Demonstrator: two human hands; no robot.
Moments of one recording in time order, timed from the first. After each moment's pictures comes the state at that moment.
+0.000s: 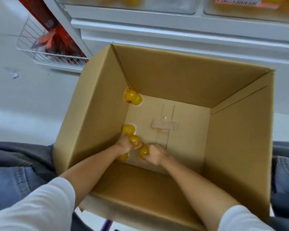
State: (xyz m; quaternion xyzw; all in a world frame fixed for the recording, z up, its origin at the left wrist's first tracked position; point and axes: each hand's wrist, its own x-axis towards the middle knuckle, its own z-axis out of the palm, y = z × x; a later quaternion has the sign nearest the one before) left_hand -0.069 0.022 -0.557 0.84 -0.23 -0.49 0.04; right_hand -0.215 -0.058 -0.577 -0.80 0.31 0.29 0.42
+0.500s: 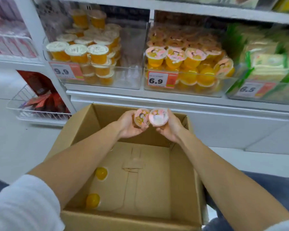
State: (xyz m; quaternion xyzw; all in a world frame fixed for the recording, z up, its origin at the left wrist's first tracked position) left_hand -0.099 -0.153 -0.335 0.51 -0.02 -0.67 0.54; right_hand -0.258 -0.238 -0.339 -0.35 0.42 -0.21 0.81
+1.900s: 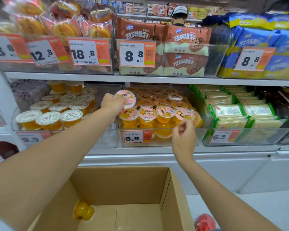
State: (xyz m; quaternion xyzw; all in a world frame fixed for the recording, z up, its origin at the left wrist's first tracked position) left_hand -0.065 -0.304 -0.138 0.74 -0.28 -0.23 0.56; right_hand -0.298 -0.316 -0.218 -0.63 0.49 -0.55 0.23
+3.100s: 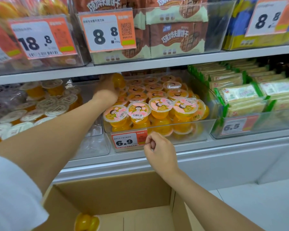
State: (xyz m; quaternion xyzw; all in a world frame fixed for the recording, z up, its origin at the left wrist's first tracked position) left_hand -0.028 -0.399 -0.154 0.79 -0.56 0.09 0.23; right_hand -0.255 -0.318 -0.277 -0.79 0.41 -0.40 0.20
